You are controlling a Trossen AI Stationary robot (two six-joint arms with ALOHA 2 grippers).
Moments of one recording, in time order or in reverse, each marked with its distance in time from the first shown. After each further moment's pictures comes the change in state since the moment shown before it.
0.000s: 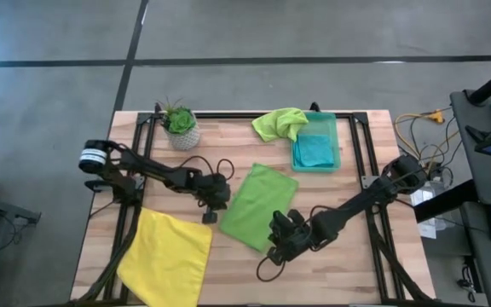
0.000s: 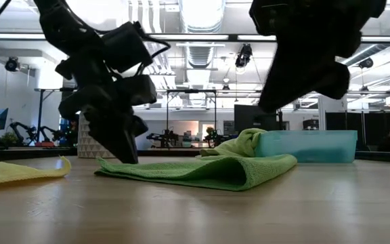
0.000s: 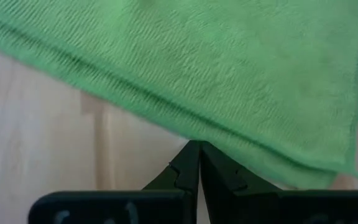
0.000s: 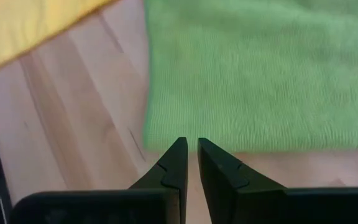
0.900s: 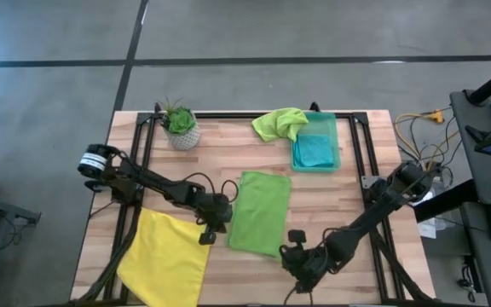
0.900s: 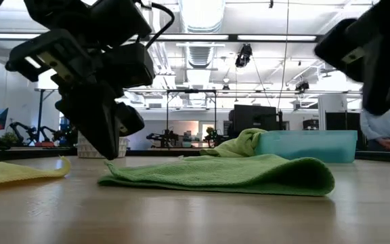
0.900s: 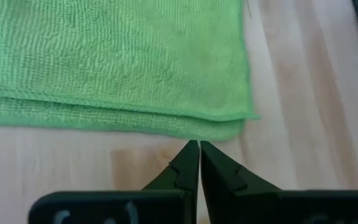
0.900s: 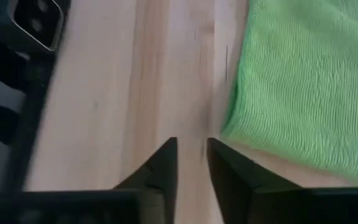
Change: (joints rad) left arm -0.175 -0.011 0.085 -0.042 0.117 -0.215; right arm 0.185 0.033 -0.009 0.036 -0.050 -0.493
